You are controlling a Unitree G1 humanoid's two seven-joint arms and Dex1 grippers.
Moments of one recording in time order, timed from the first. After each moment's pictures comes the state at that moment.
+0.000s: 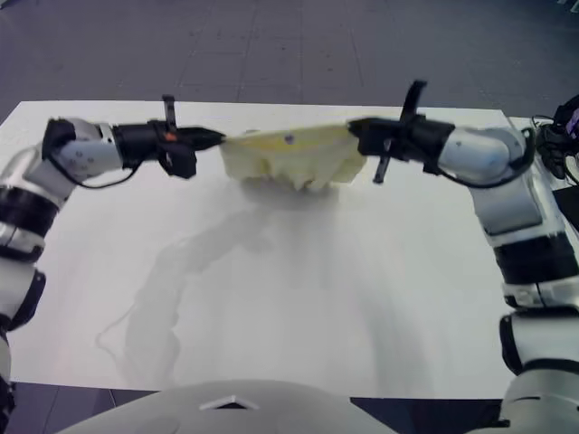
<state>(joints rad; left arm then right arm) -0.77 0.83 -0.54 0.47 0.21 -0.84 -0.61 -0.48 -0.98 0.22 -0.04 -0.02 -0.11 0.85</state>
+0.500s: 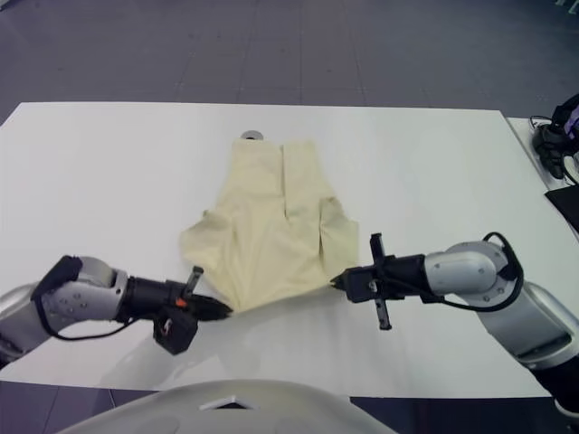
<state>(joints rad) -0.04 1.17 -0.54 -0.54 0.05 -0.28 -0.90 0.07 -1.16 0.21 -0.60 0.12 0.19 1.04</state>
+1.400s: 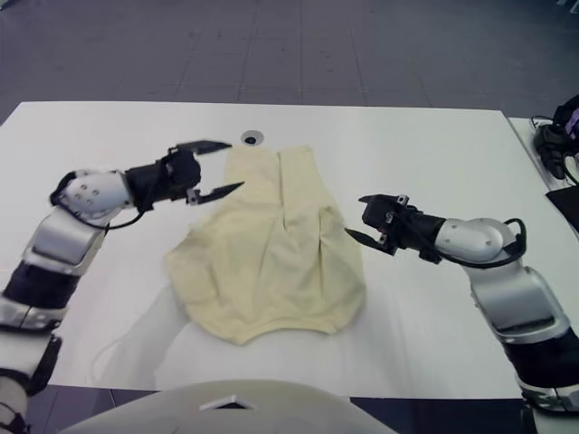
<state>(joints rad) -0.57 0.61 -0.33 0.19 -0.05 -0.13 -0.71 -0.08 -0.90 0.13 -0.37 0.06 0.43 0.71</state>
